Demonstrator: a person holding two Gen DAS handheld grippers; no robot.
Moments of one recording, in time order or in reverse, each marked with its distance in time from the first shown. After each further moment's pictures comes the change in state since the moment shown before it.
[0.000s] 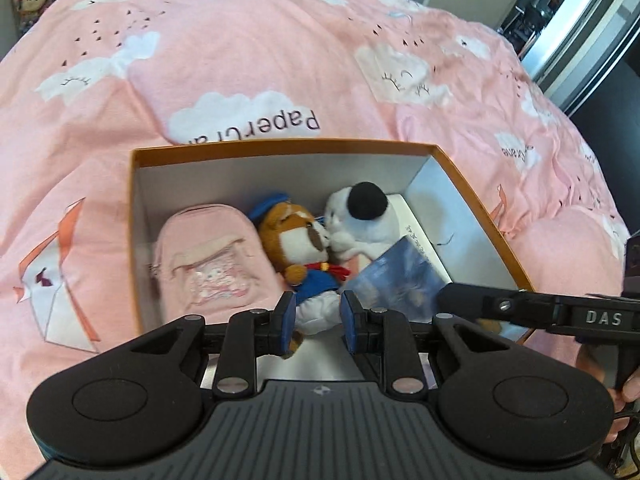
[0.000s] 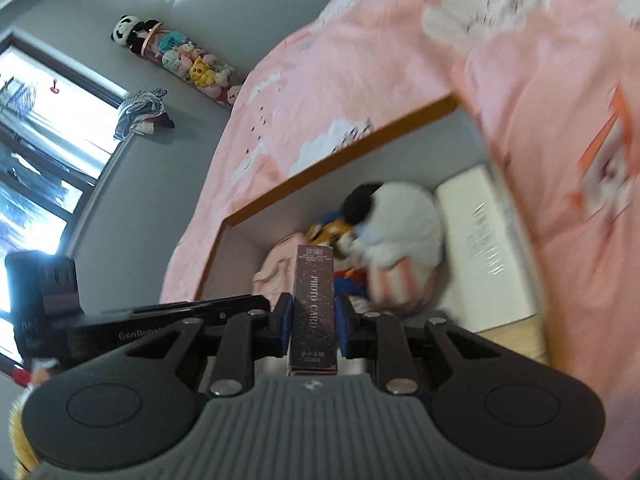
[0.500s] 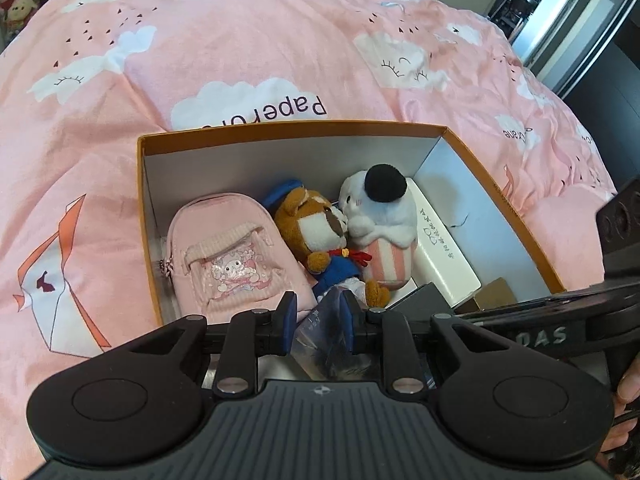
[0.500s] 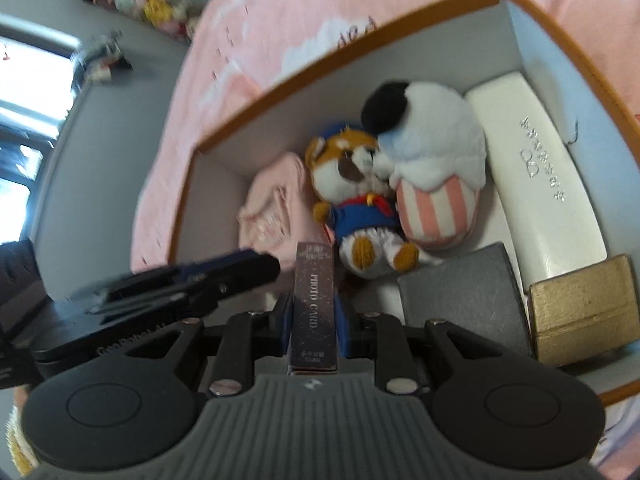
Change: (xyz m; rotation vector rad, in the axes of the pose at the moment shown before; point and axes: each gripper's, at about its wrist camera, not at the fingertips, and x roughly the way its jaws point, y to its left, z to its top) left arm 0.013 0.011 -0.006 0.066 0.019 -0.014; right arm 0.071 0.026 -0.003 0.044 0.250 -0.129
